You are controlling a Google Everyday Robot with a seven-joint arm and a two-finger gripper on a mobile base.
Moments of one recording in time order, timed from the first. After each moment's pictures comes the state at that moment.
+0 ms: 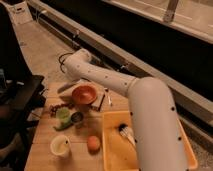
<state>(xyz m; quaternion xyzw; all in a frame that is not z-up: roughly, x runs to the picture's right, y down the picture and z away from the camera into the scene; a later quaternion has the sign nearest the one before) -0.187 -0.047 0.867 -0.12 -0.23 -0.17 0.95</state>
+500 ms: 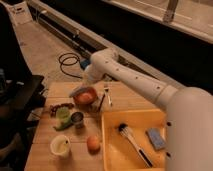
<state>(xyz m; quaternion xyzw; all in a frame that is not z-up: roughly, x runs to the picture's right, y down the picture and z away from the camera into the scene) -0.091 -0.018 0.818 -0.18 -0.29 -0.13 0.93</state>
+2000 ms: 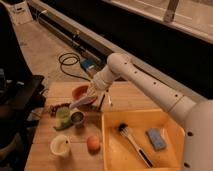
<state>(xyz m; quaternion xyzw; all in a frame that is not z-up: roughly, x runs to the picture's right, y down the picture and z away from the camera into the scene) -0.070 0.027 0.766 -0.22 -0.38 -0.15 0.89</state>
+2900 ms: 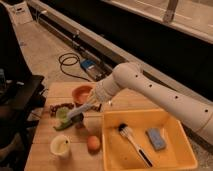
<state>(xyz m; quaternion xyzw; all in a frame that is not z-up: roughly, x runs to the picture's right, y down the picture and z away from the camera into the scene) -0.070 0.062 0.694 -0.18 -0.39 -0.15 0.89</state>
